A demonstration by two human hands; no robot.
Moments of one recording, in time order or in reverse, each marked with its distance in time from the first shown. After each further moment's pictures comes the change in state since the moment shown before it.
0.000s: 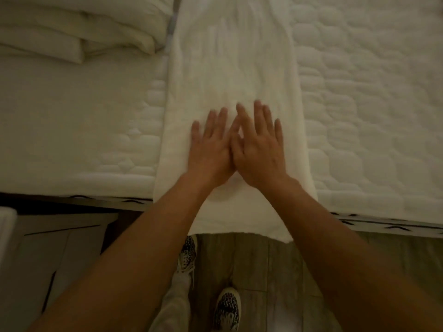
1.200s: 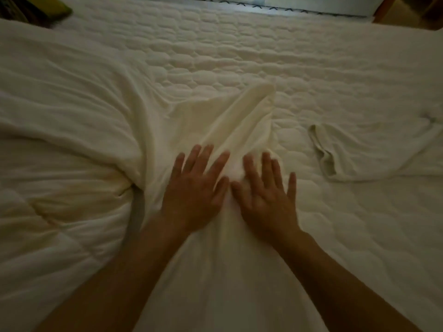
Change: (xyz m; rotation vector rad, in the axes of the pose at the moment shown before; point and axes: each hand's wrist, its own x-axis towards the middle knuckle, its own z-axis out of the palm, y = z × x) left_hand 0.495 -0.109 -0.129 -0.131 0.246 0.143; right_hand 0.489 0.081 -0.027 -0.096 0.061 0.158
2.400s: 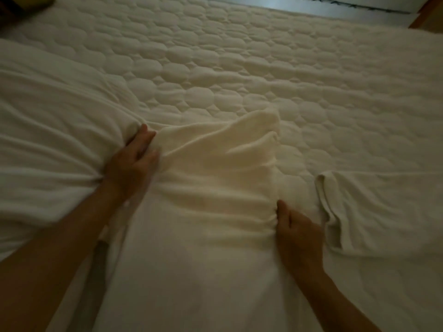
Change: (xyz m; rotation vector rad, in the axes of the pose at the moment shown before) left_hand 0.135 -0.121 0.007 -0.590 0.149 -0.423; right_hand 0.107 0.073 -0.022 0.283 0.199 0.273
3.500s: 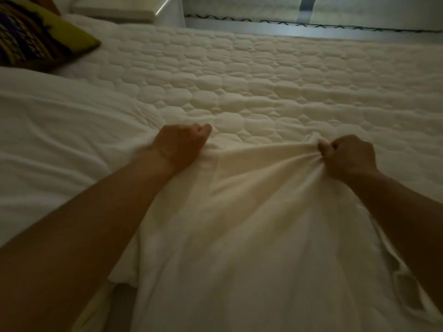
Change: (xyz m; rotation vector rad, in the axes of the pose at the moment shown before) left_hand 0.104 0.057 -0.009 0.973 -0.008 0.481; right_hand 0.204 -0.057 0.011 -0.251 -0.113 0.046
